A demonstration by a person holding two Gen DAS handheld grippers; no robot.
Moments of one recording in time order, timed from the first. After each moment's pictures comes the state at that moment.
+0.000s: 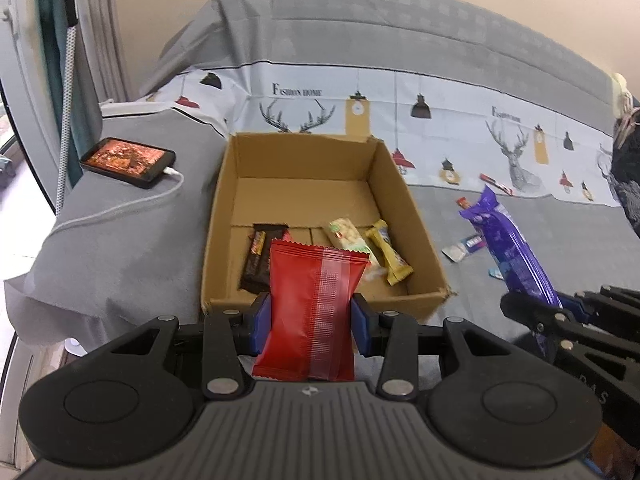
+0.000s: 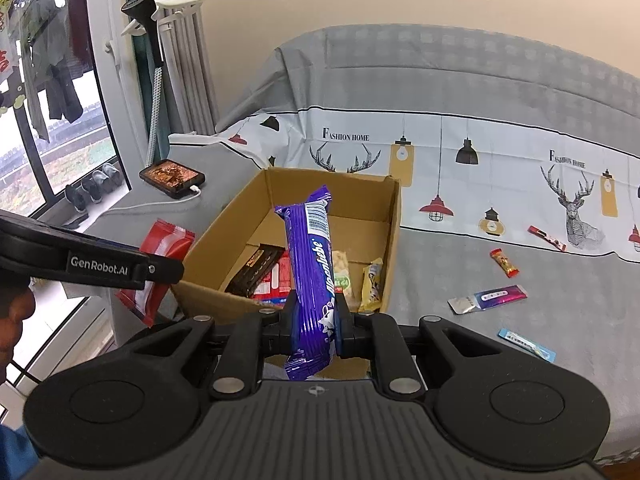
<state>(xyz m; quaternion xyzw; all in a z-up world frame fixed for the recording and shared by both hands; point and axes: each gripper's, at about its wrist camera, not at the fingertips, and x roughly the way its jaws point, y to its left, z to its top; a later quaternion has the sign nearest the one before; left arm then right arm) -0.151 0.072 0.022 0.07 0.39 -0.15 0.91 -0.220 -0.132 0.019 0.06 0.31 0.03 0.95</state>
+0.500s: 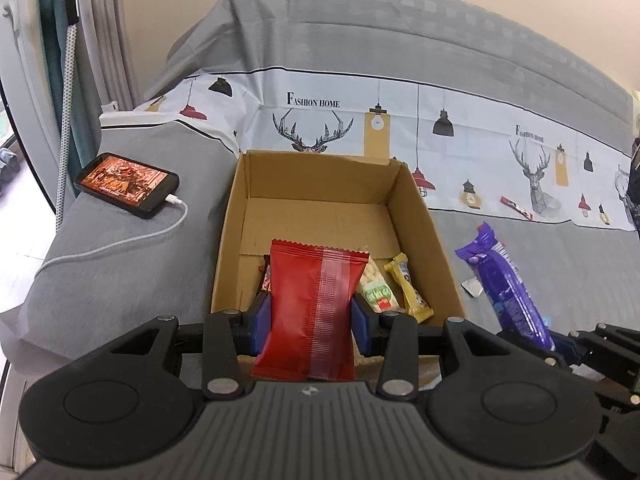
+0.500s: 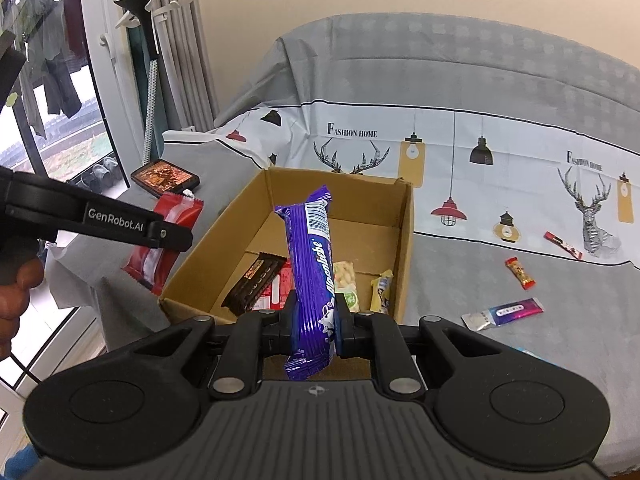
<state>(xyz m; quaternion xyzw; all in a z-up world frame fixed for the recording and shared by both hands) -0.083 0.064 0.028 0.06 0.40 -0.13 0.91 -0.164 -0.127 0.013 0.05 0.32 0.04 0.94</state>
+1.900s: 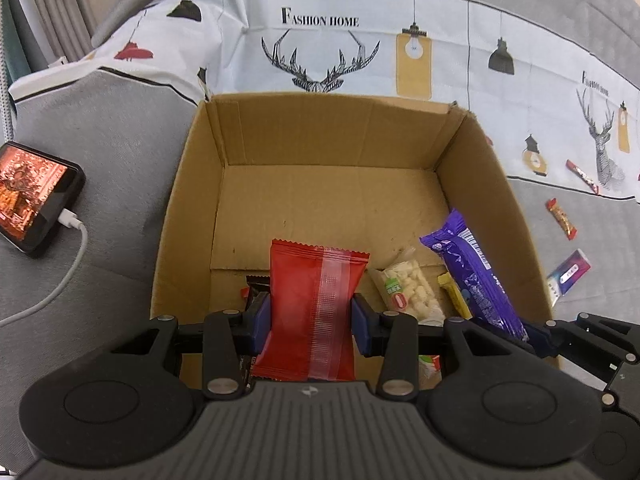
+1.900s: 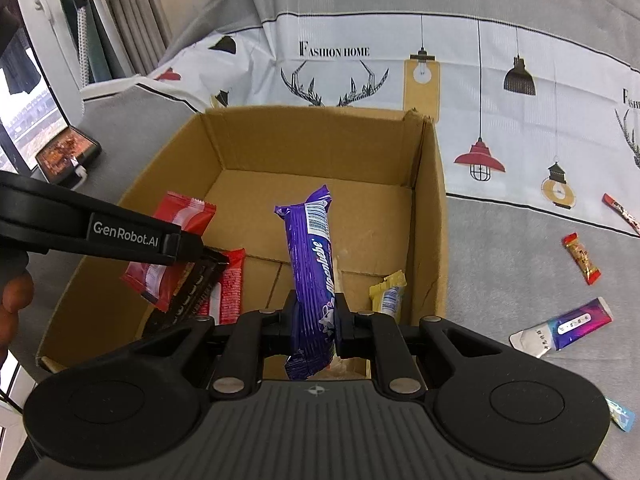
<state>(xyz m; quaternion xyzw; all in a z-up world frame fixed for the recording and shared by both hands) 0.088 0.013 -0.079 0.10 0.49 -0.12 0.86 0.013 -0.150 -0.092 0.08 0.42 0.03 0.90</state>
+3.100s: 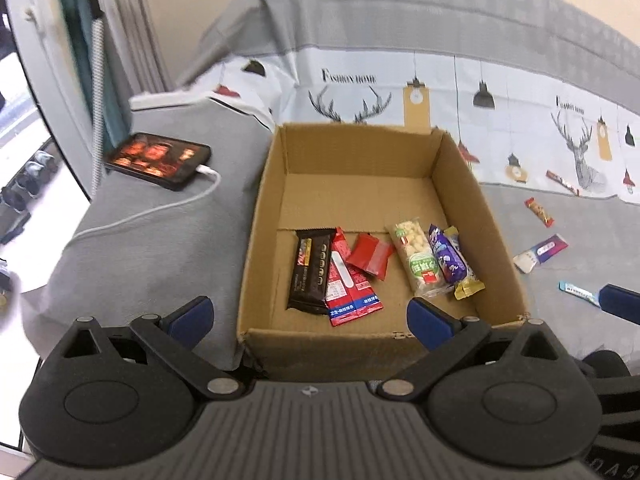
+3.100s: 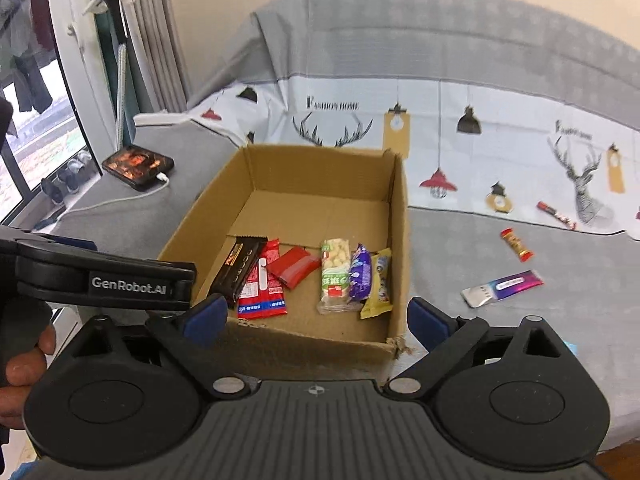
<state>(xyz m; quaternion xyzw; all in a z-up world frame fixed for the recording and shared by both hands) -0.099 0.059 -0.005 0.10 0.39 -0.07 0.91 -0.159 -0.115 -0.001 0.07 0.35 0.00 0.94</state>
